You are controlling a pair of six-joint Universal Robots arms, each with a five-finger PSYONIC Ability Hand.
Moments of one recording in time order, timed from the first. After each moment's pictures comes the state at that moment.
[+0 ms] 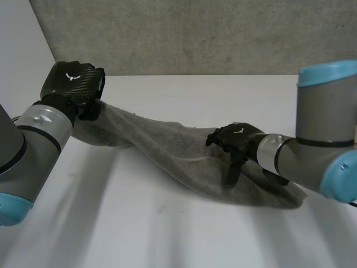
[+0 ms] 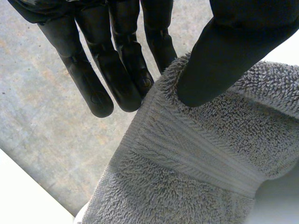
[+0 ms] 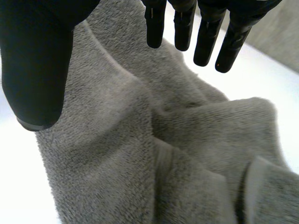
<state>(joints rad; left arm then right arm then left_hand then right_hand) 4.31 -1.69 -1.56 3.24 -1.62 3.50 2.02 -1.05 1.24 0.37 1.30 2.79 1.13 1.19 1.19 1.20 0.97 0.20 0.25 0.25 0.23 0.08</state>
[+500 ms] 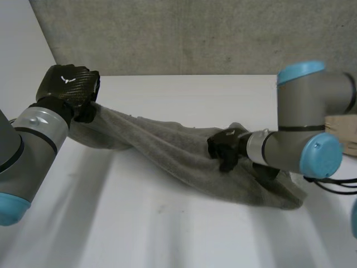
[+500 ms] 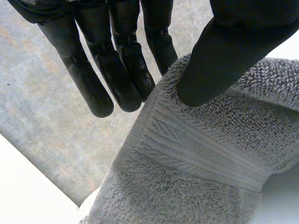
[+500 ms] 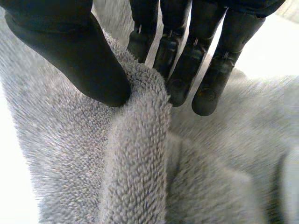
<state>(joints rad) 4.34 -1.69 -1.58 3.25 -1.62 3.50 2.01 -0.79 0.88 0.57 1.26 2.80 1.13 1.19 1.19 1.20 0.97 0.95 1.16 1.18 1.18 0.98</state>
